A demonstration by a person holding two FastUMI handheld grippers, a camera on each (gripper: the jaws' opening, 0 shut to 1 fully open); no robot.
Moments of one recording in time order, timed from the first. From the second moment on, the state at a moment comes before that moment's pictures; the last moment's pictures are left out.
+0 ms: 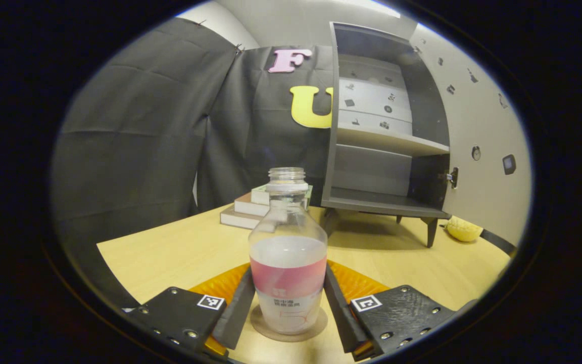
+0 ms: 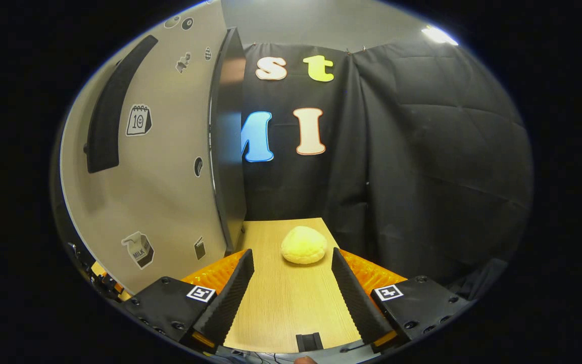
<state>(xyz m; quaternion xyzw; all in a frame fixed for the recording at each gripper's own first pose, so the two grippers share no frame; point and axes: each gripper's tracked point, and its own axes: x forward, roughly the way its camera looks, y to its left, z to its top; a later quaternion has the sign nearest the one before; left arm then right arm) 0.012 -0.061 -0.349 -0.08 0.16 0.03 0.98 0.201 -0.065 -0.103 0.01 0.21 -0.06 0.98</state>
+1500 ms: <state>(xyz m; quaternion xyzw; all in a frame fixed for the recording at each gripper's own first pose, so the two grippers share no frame) 0.023 -0.060 -0.095 0.02 0.07 0.06 1.00 0.231 -0.046 0.001 0.03 0.11 0.02 0.99</state>
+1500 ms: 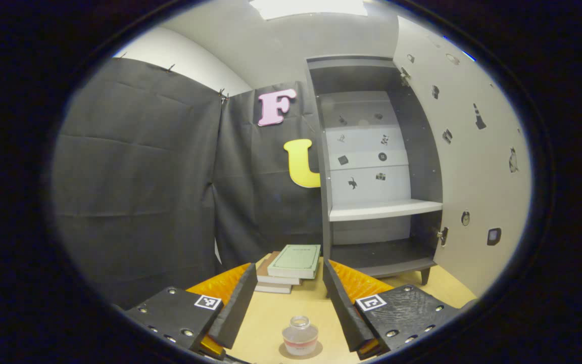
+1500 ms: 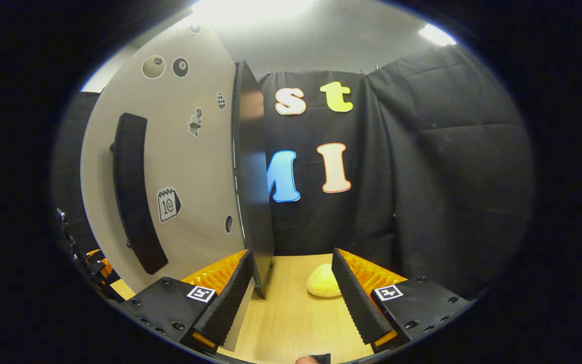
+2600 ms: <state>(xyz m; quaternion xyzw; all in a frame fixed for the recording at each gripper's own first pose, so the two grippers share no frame) 0.079 0.000 -0.086 0.00 0.06 -0.02 1.00 0.219 0.031 0.022 -0.01 0.11 -0.04 0.99</state>
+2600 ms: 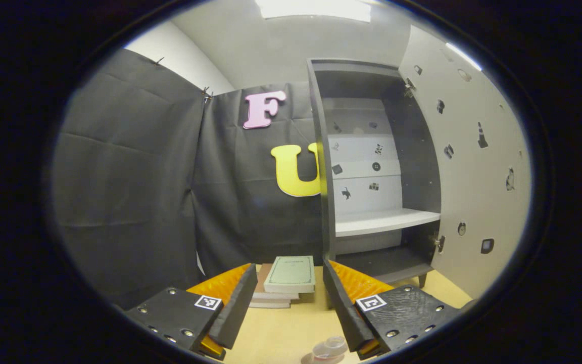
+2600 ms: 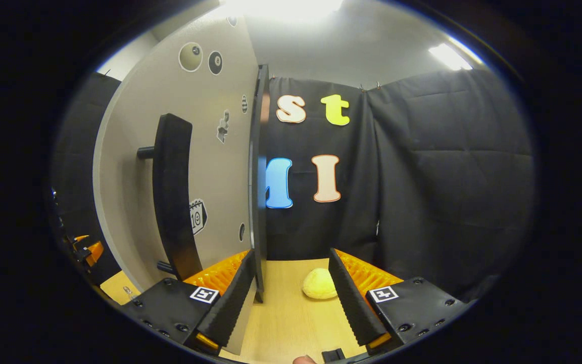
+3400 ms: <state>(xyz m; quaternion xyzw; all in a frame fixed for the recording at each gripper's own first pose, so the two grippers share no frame) 0.067 0.089 -0.093 0.01 0.07 -0.04 1.00 0.235 0.137 0.026 -0.02 0.09 -0.02 1.00</state>
